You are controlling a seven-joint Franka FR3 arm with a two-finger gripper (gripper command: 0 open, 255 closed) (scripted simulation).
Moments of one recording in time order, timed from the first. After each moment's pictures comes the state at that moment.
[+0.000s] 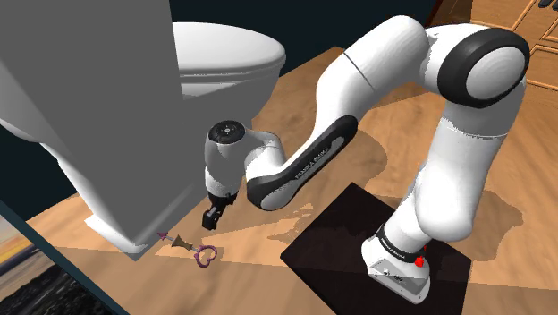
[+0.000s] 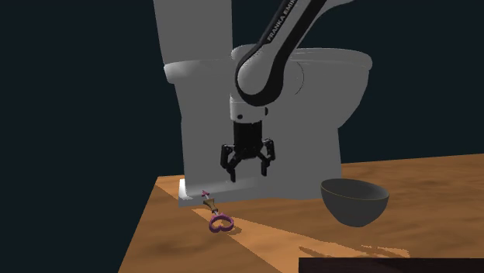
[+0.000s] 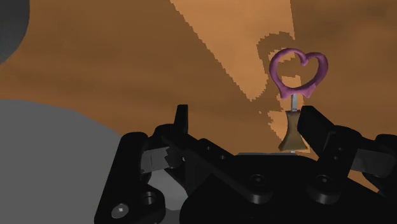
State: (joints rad) arm 0.26 0.25 0.43 -2.26 -0.38 2.55 0.62
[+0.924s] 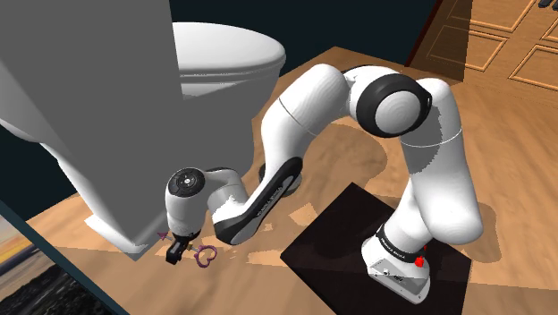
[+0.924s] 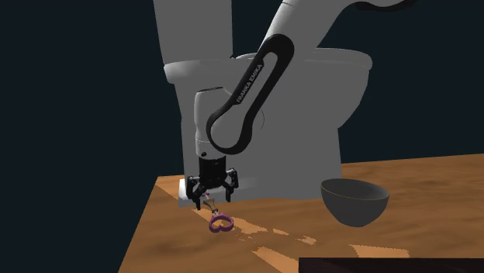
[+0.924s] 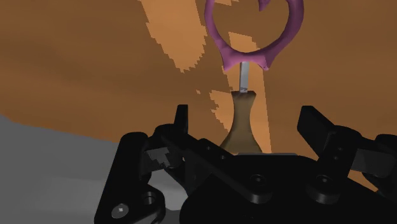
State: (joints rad) arm 0.48 0.65 0.31 -1.92 -0.64 2.63 0.80
